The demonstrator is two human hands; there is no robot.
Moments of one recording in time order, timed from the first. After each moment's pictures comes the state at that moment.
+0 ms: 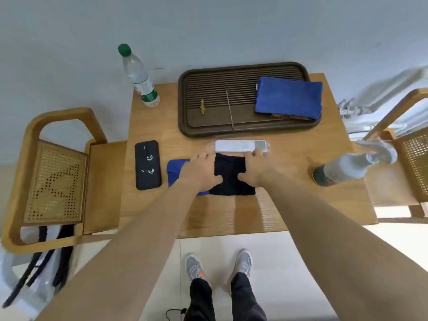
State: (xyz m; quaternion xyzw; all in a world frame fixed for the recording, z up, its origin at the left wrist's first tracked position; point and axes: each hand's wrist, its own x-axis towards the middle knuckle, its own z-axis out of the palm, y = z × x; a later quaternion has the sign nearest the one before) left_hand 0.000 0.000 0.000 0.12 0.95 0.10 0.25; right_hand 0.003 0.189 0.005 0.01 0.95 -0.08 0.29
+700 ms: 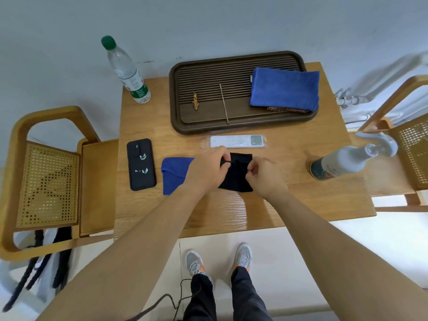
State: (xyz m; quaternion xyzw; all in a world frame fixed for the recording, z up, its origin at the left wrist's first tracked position) left_hand 0.013 0.023 0.020 0.16 0.92 0.34 0.10; right_hand 0.046 0.208 -0.003 0.11 0.93 -0.32 0.12
